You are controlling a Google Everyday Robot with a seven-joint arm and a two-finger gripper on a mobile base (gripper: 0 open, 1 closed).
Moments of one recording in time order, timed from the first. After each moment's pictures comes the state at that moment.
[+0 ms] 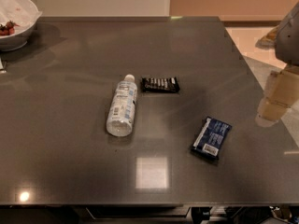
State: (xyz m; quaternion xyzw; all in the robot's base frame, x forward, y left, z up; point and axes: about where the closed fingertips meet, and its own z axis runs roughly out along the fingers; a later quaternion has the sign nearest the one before) arm 0.438 -0.217 0.976 -0.60 0.78 -0.03 0.16
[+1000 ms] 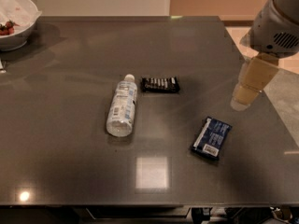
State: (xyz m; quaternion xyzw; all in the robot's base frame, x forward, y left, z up) arm 0.477 -0.200 0.966 -0.57 0.81 -0.01 0.15
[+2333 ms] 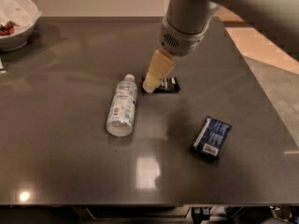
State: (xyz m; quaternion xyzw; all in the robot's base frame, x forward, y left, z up) arm 0.561 -0.056 0.927 -0.44 0.88 -0.01 0.18
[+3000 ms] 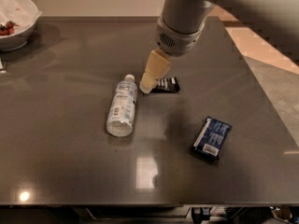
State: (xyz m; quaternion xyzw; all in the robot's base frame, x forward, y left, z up) arm 0.560 -0.052 0.926 -0.44 0.88 -0.01 0.17
